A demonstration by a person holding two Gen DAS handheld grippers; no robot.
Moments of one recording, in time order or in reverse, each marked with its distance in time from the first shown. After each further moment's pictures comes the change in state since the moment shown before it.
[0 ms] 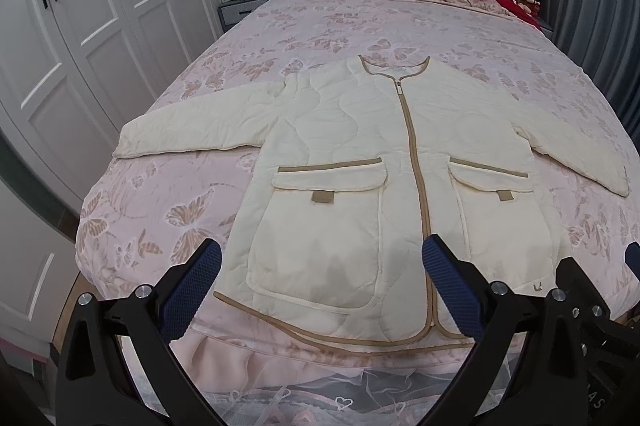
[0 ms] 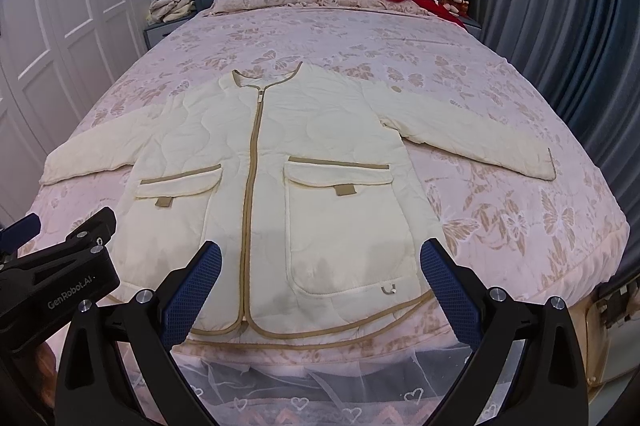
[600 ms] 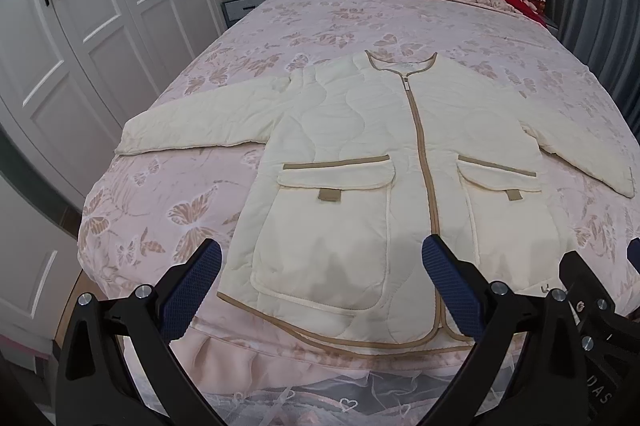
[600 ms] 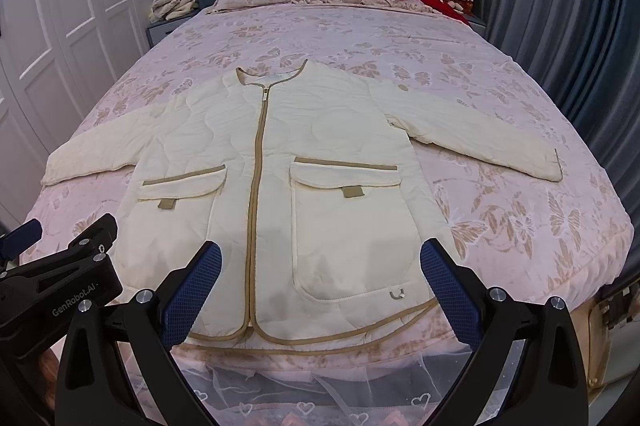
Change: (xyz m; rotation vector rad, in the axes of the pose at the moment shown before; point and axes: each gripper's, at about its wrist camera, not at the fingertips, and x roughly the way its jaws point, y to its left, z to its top) left arm 0.005 0.003 0.001 -0.007 0.014 0.012; right arm 0.010 0.006 0.004 -0.007 0.009 0.011
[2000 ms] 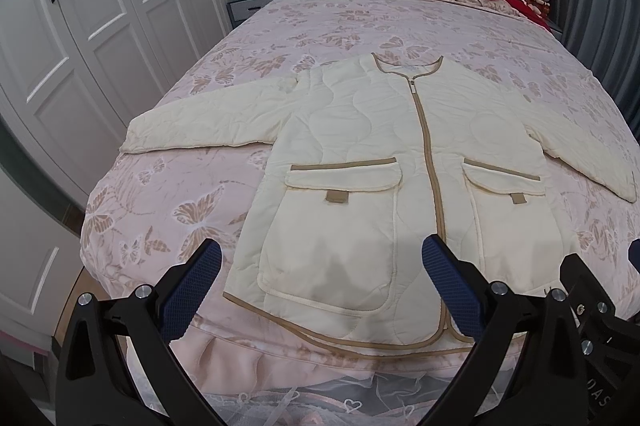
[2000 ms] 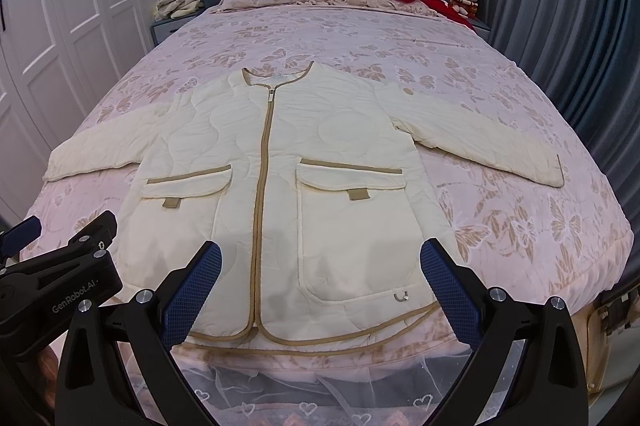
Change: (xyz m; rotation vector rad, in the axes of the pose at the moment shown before) left arm 0.002 0.006 0.000 -0.006 -0.003 0.007; right arm -0.001 0.005 0.001 -0.009 -0.005 0.002
